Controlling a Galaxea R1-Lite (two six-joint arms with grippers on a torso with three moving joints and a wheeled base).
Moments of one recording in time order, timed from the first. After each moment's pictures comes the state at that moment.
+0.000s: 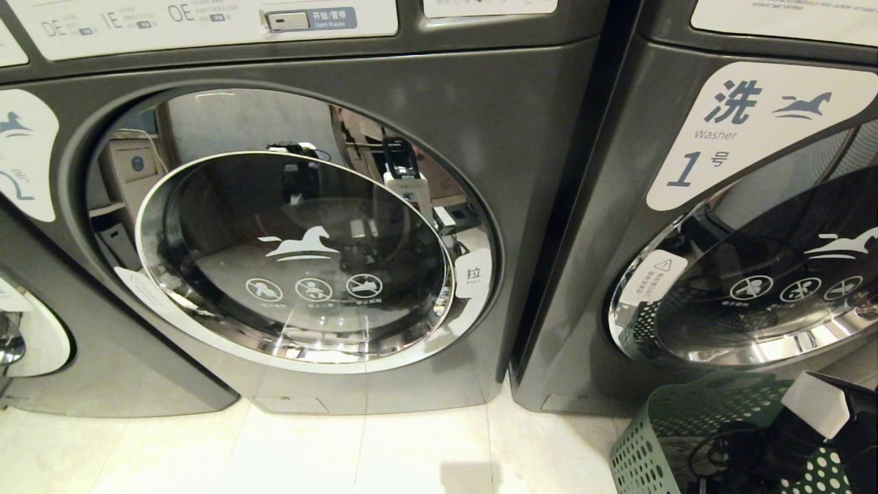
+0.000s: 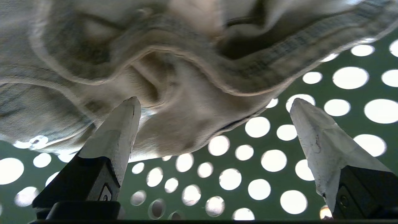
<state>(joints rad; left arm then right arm) 0.01 0.00 0.00 0.00 0.00 0.02 -0.48 3.08 -1.46 -0.18 -0.04 0.13</state>
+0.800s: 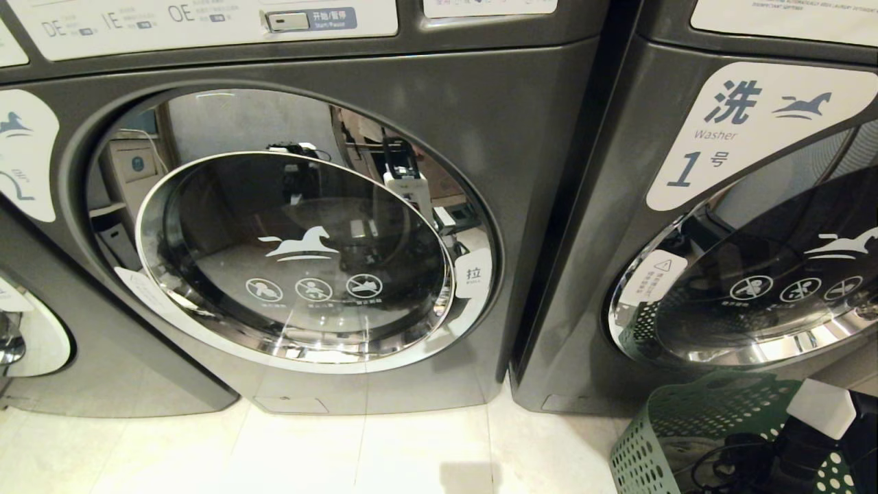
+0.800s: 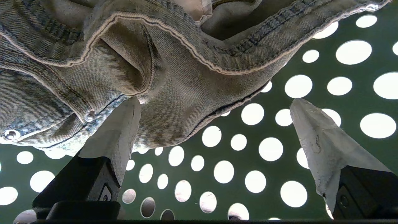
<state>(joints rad) 0.01 0.00 0.00 0.00 0.00 0.02 -0.50 3.08 -1.35 -0.31 -0.04 0.16</state>
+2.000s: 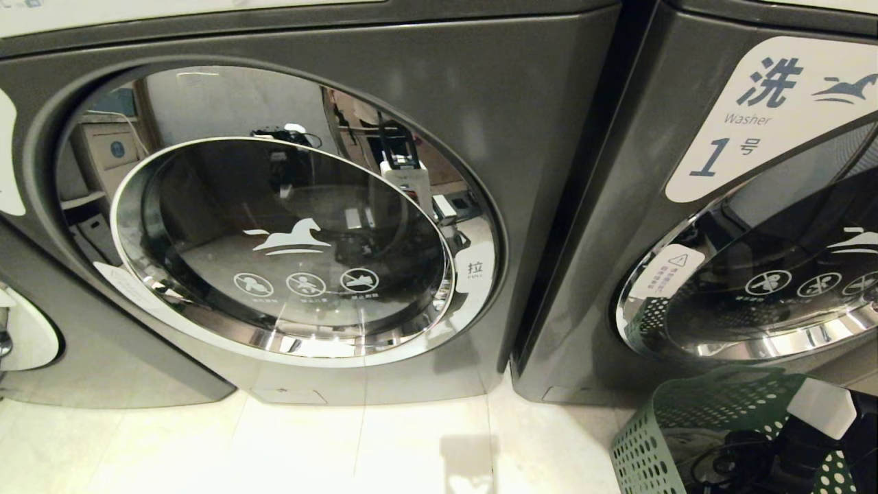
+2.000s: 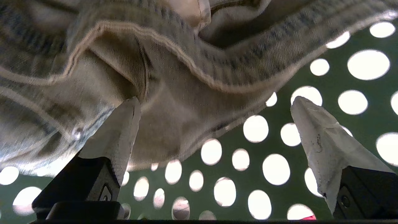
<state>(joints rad) 0.01 0.00 0.00 0.00 0.00 0.02 -0.50 3.08 -1.36 -0.32 -0.03 0.16</state>
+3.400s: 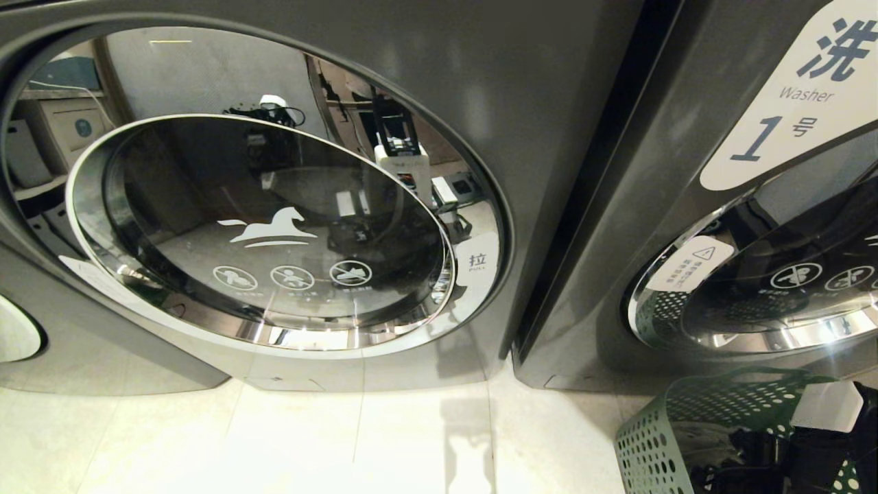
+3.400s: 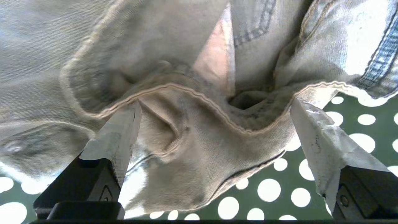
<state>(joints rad) 0.01 0.00 0.00 0.00 0.00 0.02 -0.51 3.03 -1.05 -0.98 0.05 0.14</state>
